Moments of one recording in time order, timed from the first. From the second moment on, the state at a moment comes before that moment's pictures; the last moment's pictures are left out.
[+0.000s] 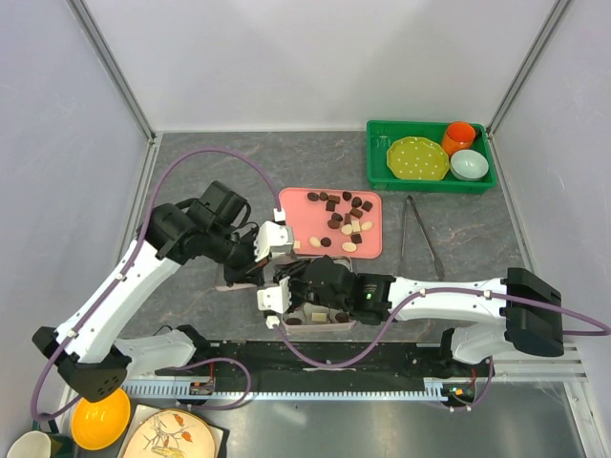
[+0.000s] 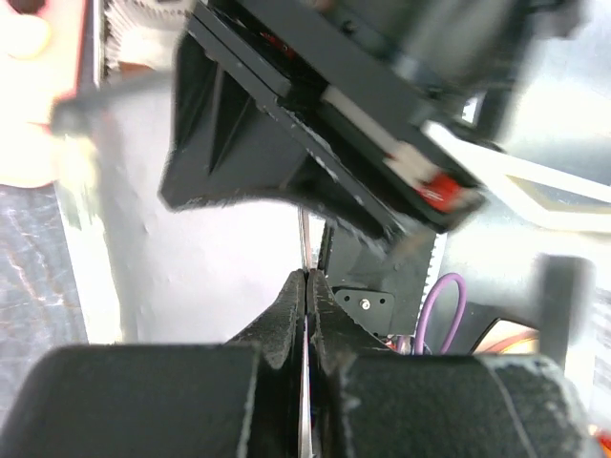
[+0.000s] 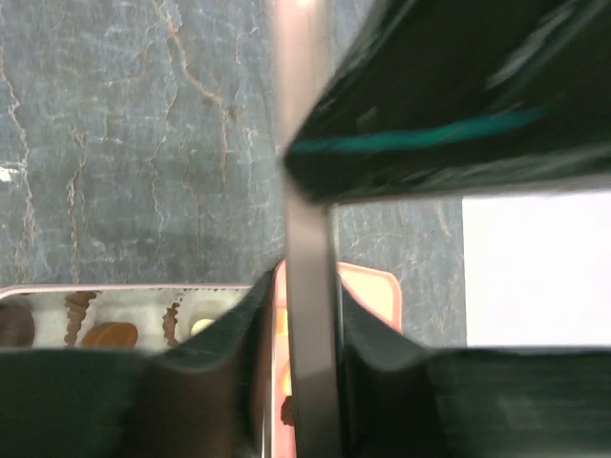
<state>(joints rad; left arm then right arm) -0.68 1.14 1.37 -1.35 0.52 0.56 1.29 1.40 0.90 0.15 0.12 -0.82</state>
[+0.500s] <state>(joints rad) -0.69 1.05 1.45 -1.29 0.41 0.53 1.32 1.36 0.92 0.04 0.17 -0.75</state>
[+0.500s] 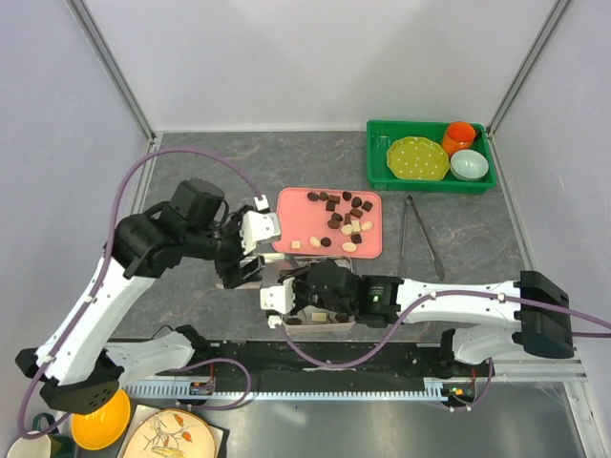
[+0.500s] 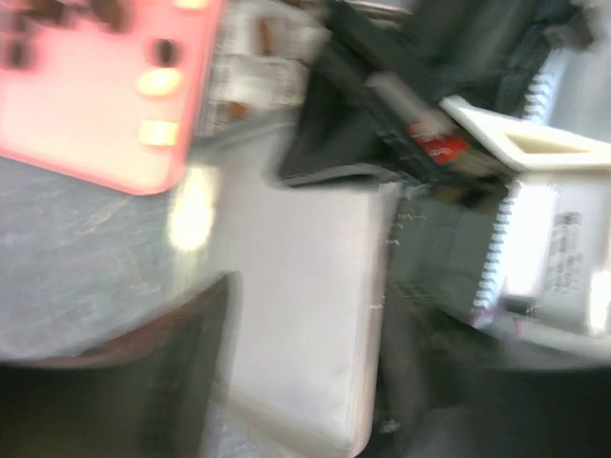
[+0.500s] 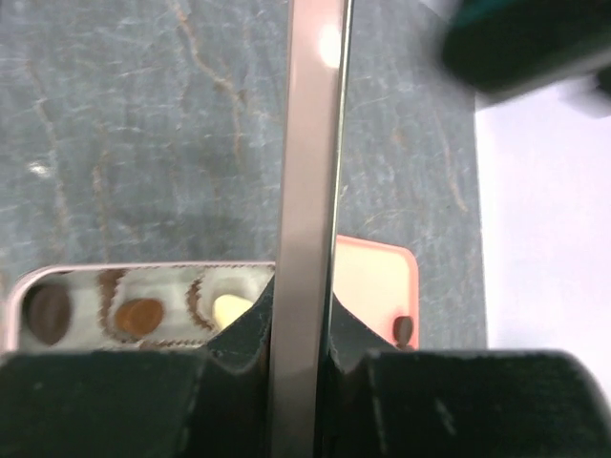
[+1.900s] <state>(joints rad) -0.39 1.01 1.26 -0.92 0.20 0.29 0.76 0.94 0.48 0.09 -0.67 0.87</state>
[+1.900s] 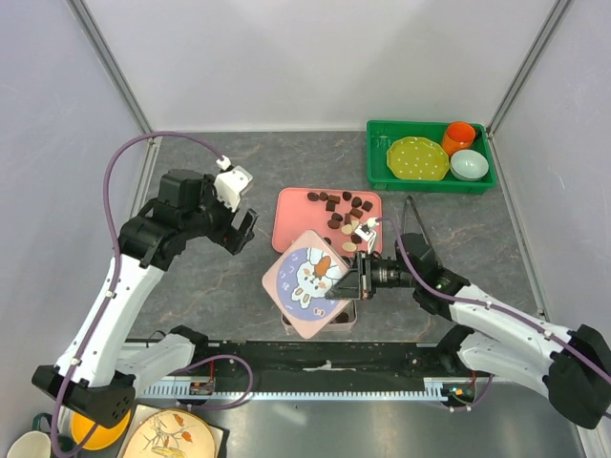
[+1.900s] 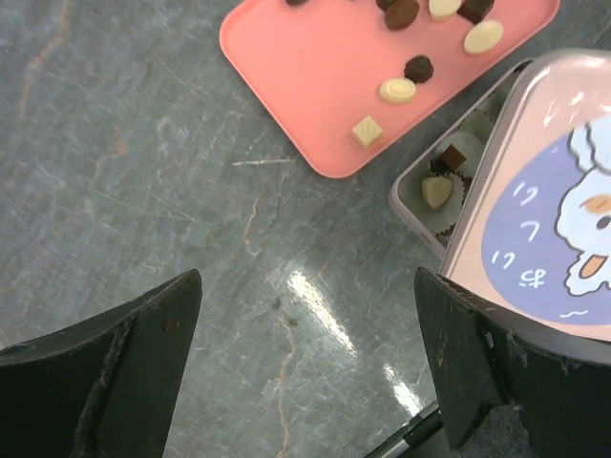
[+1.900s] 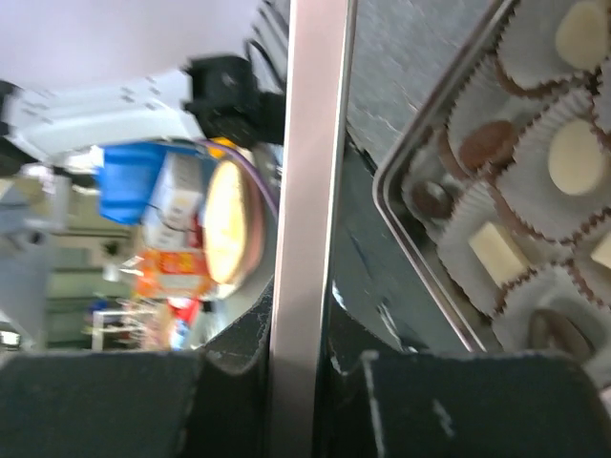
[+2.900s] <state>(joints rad) -0.36 1.01 0.92 -0.80 0.32 0.35 0.66 1.20 0.48 0.10 -0.77 0.81</state>
